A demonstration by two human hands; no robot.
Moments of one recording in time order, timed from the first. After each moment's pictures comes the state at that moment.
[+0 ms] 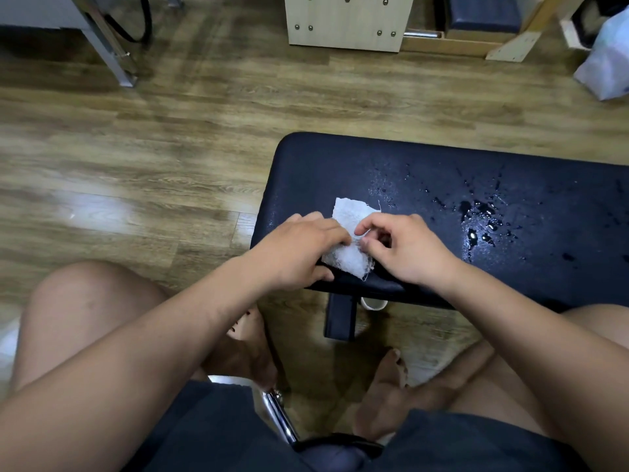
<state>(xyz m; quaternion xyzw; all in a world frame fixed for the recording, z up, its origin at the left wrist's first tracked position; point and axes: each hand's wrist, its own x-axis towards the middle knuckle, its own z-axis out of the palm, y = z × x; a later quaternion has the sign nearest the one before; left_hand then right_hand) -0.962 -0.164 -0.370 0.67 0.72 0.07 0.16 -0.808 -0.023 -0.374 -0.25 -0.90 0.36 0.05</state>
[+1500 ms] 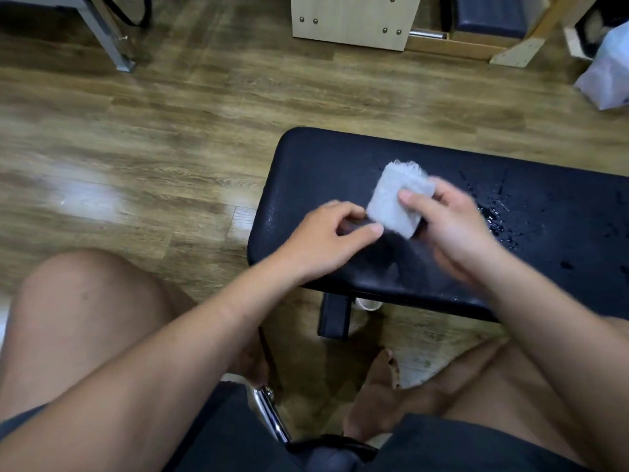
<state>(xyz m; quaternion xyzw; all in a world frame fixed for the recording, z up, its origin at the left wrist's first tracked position) -0.933 -0.141 -0.356 0.42 0.76 0.37 0.34 -0.807 -0.008 -0.332 -0.39 -0.61 0.67 0.18</state>
